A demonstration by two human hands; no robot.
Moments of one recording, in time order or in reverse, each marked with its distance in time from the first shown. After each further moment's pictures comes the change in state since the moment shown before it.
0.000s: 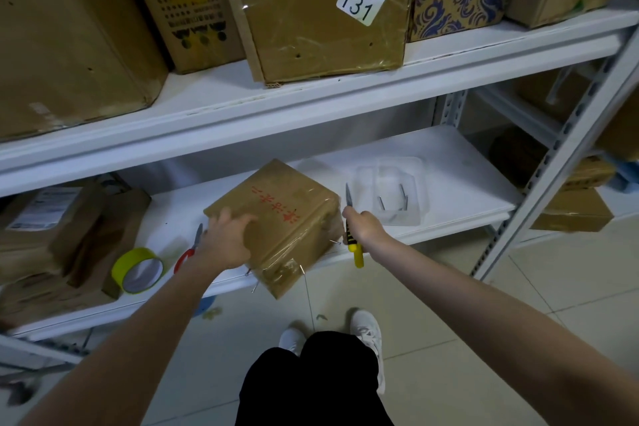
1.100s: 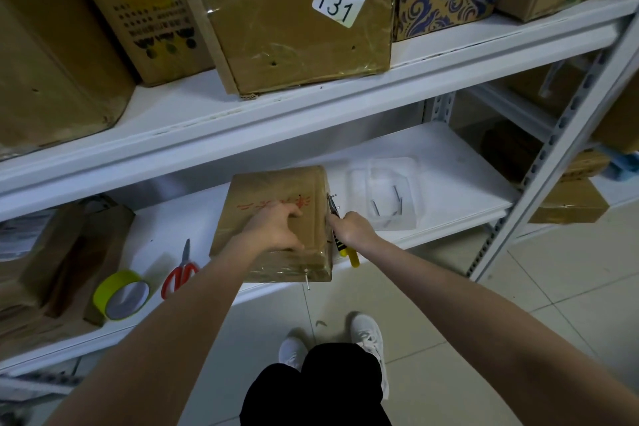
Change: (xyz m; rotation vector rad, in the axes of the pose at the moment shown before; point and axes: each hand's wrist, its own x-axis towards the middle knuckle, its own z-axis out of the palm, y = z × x) left_hand 0.040 0.087 -0.013 -0.135 -0.137 0.157; right_hand 0.043 -0.001 0.002 -0.329 0.008 -0.096
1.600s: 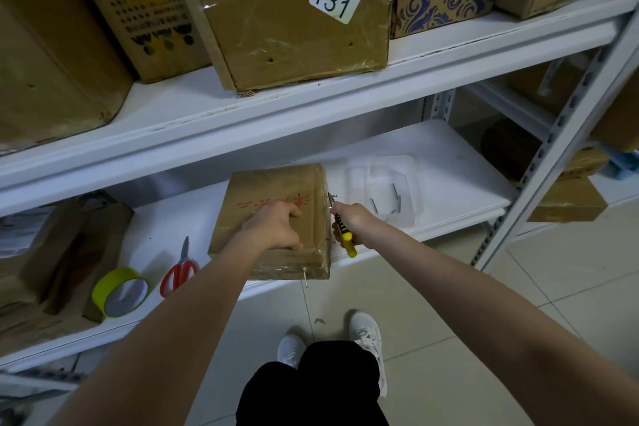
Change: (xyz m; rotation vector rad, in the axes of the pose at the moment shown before) left_hand 0.000 0.005 0.005 -0.054 0.003 -0.048; right_hand 0.001 -0.005 -0.014 0.502 -0.138 0.167
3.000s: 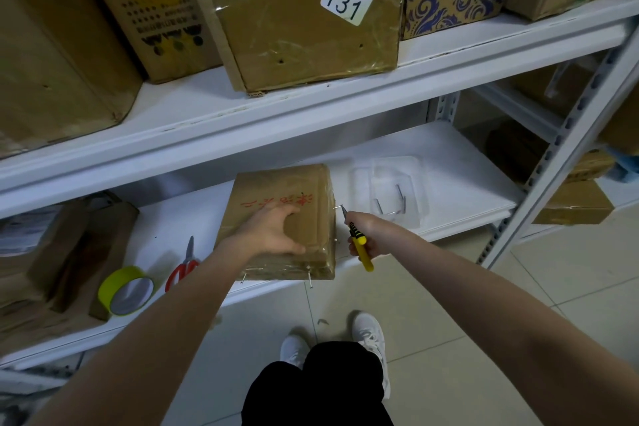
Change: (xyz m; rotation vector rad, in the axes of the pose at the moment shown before) left_hand -0.003 -0.023 -0.006 0.057 -0.005 0.127; right_hand 0.020 0.016 -0.017 -0.069 -0.111 0.237
